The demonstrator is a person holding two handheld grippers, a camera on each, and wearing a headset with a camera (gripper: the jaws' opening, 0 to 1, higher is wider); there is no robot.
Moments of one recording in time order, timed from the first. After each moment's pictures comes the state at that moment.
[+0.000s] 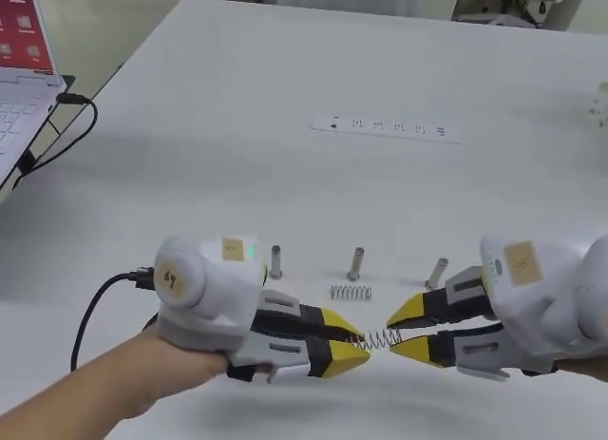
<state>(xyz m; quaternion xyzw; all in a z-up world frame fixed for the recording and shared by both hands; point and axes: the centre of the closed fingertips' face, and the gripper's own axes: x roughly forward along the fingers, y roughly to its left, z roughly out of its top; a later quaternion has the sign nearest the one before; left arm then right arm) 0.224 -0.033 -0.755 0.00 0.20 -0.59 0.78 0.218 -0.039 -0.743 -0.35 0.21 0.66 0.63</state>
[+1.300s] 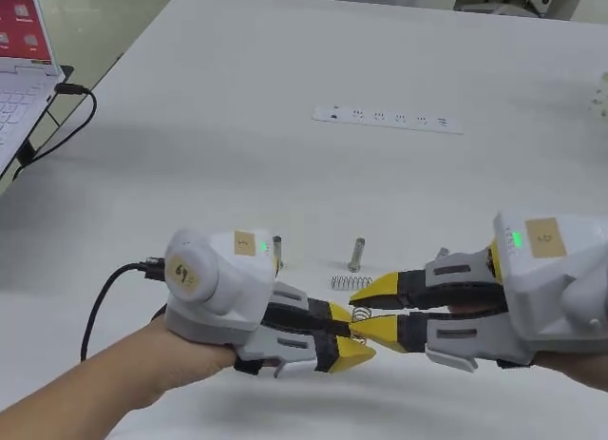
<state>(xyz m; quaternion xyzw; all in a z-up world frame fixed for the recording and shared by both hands) 0.218 -0.040 -0.757 0.02 0.20 -0.60 0.77 0.208 0.001 -0.714 -0.22 0.15 0.67 0.69</state>
